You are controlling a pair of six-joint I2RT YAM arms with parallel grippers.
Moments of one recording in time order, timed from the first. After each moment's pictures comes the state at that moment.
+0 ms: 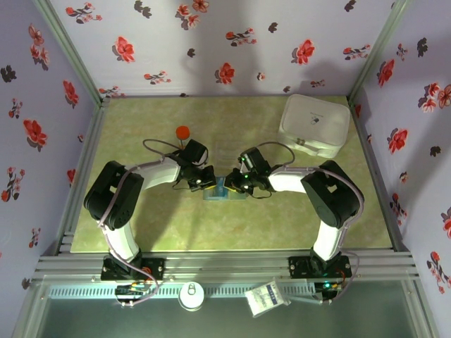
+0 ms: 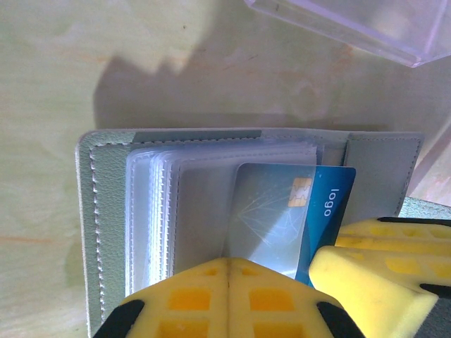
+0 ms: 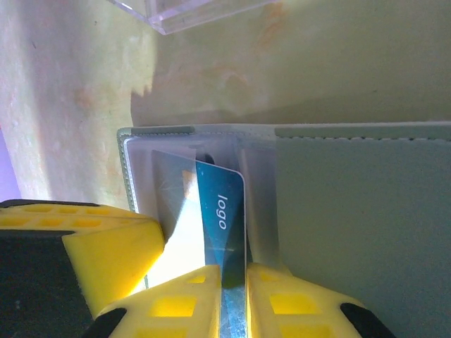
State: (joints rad) left arm -0.61 1.79 1.02 -0.36 0.34 -0.78; right arm 0.65 1.80 0.88 0.02 -0.45 0.93
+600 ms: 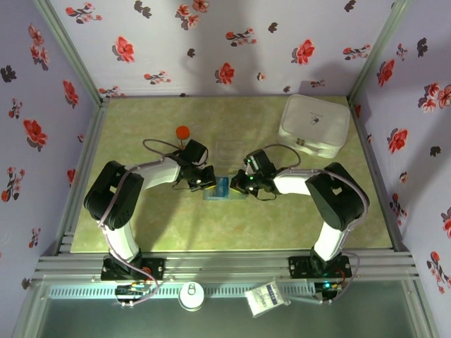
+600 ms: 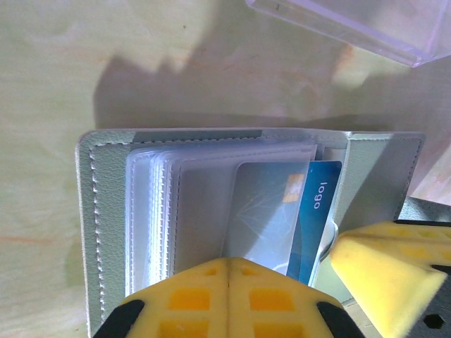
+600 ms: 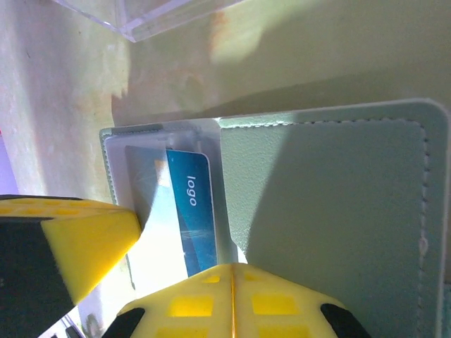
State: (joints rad) left arm -0.61 1.79 1.02 -0.36 0.34 -0.78; right arm 0.61 1.75 0.81 0.05 -0.46 0.93
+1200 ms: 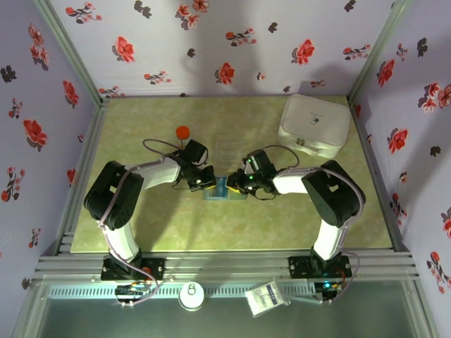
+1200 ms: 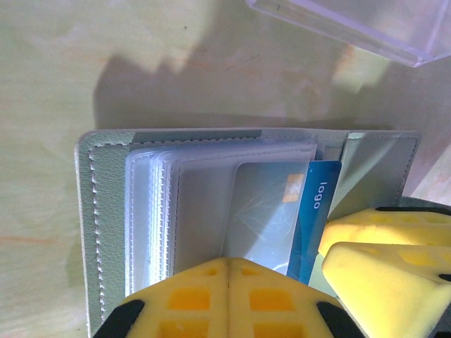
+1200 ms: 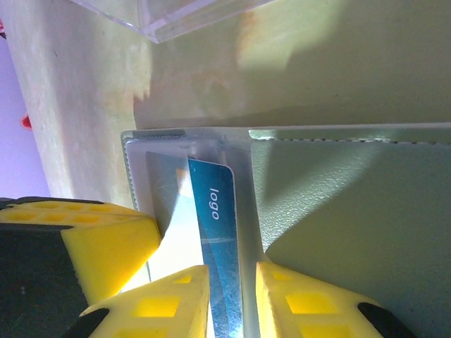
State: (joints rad) left arm -0.61 1.79 1.02 -0.36 0.34 -0.78; right arm 0.61 1.80 0.80 0.16 -0.53 0.96
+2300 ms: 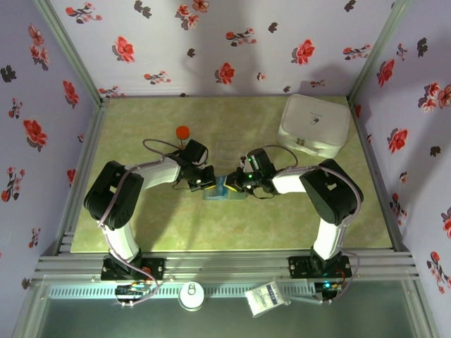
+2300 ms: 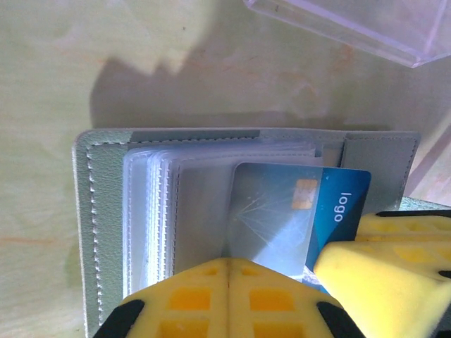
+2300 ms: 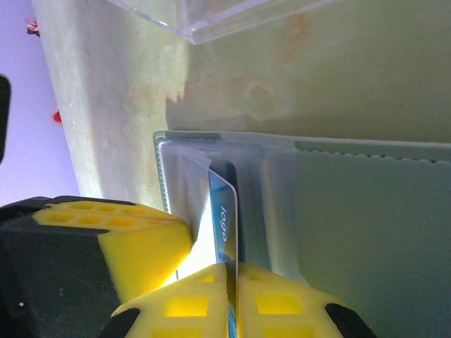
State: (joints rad) left arm -0.61 1.79 1.02 -0.36 0.34 -0.78; right arm 0.60 1.82 0.80 0.23 -0.58 0.99
